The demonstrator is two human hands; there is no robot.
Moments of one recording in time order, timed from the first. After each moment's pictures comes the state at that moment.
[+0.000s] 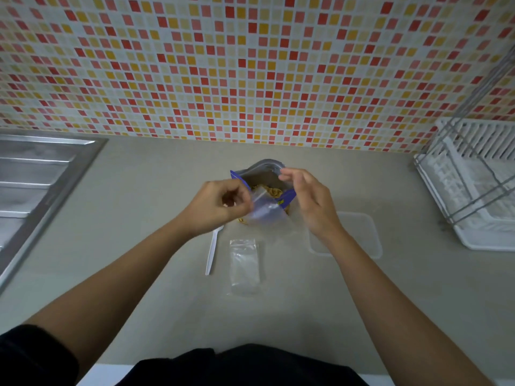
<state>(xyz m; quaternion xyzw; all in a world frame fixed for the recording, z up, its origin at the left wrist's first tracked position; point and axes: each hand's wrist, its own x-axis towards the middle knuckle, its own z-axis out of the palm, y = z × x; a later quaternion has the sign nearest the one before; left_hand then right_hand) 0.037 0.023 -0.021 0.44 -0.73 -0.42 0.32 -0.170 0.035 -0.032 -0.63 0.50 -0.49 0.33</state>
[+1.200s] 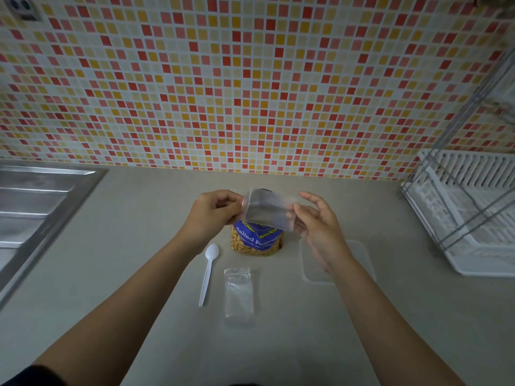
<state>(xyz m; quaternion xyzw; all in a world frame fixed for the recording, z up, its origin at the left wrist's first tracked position) 0.020 0.011 -0.001 0.53 -0.57 -0.48 0.41 -0.185 0.033 -0.026 -0.40 0.47 -0.58 0.54</state>
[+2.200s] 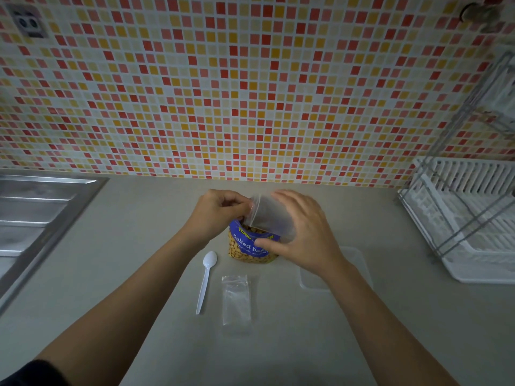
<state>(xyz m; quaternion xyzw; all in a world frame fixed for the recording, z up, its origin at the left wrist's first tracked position) 0.008 0.003 0.018 0.53 -0.64 -0.41 0.38 -0.183 0.043 0.001 -0.79 0.52 -0.33 0.06</state>
